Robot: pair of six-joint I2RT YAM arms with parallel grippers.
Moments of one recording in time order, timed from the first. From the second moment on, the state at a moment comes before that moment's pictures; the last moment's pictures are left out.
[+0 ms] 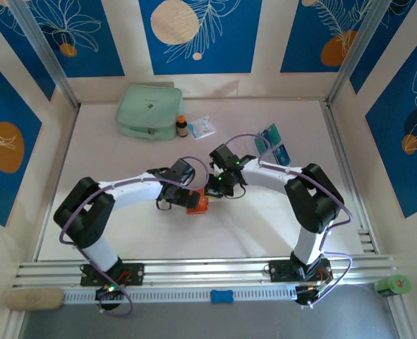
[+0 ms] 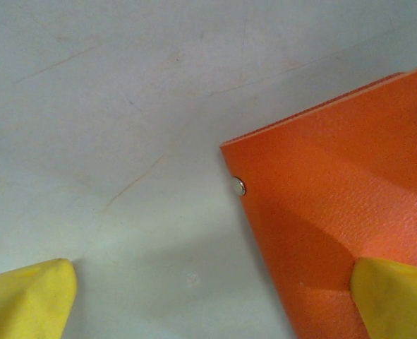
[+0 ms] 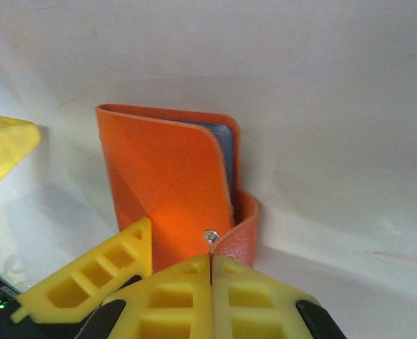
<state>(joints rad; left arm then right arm) -0.72 1.66 0.93 -0.51 -0.07 -0.39 0.69 1.78 1.10 -0.49 -0.39 0.76</state>
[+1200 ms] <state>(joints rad) -0.72 1.66 0.92 -0.51 -0.07 -0.39 0.70 1.84 1.07 -0.39 -0.43 0.88</state>
